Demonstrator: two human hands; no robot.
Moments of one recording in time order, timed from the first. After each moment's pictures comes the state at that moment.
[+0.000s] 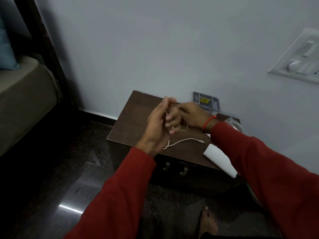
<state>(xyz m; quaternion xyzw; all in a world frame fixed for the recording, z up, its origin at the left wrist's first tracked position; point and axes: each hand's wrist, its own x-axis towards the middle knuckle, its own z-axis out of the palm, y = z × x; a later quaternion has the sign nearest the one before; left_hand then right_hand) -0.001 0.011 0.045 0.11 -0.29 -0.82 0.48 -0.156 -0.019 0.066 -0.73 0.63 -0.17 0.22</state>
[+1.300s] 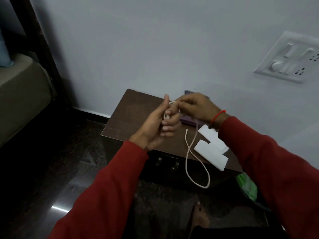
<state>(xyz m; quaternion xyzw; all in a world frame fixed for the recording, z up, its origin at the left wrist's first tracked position) -0.004 0.025 0.054 0.06 -0.33 -0.89 0.30 -0.174 0.021 0.113 -0.72 0.60 -0.25 0.26</state>
